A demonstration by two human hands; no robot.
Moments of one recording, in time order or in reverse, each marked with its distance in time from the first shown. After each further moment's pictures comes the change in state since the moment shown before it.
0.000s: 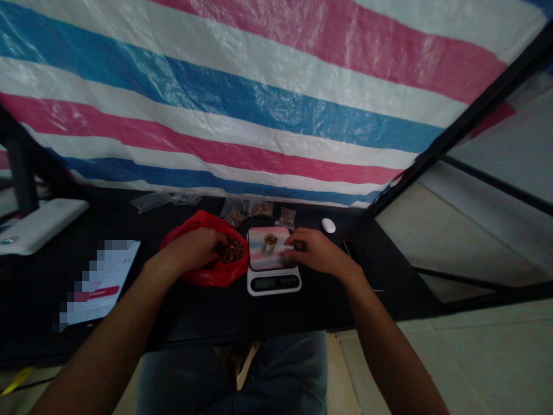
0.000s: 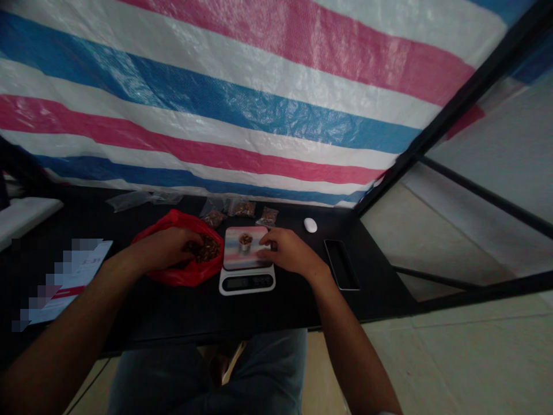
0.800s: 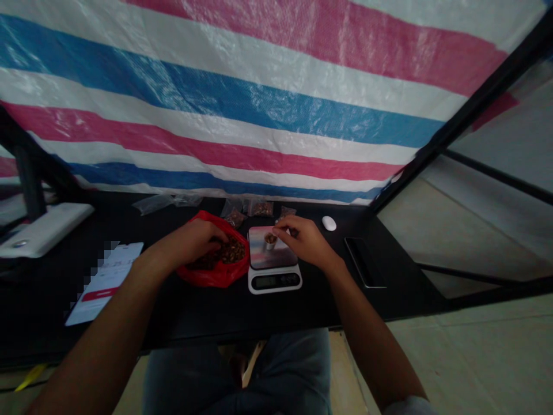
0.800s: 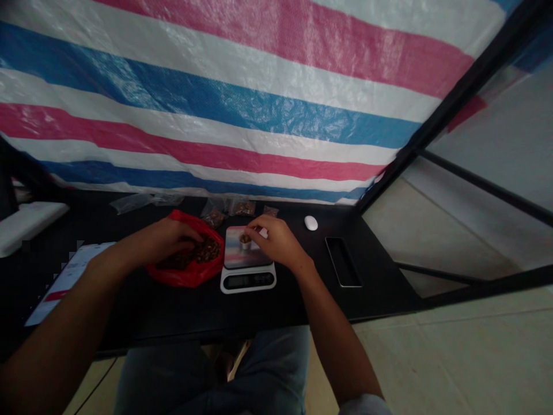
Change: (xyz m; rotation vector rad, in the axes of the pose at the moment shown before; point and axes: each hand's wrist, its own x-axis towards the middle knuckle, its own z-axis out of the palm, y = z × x) left_hand -0.006 0.013 -0.032 0.025 -0.031 0.090; right_hand 0.025 -0.012 0.015 0.191 0.214 -0.142
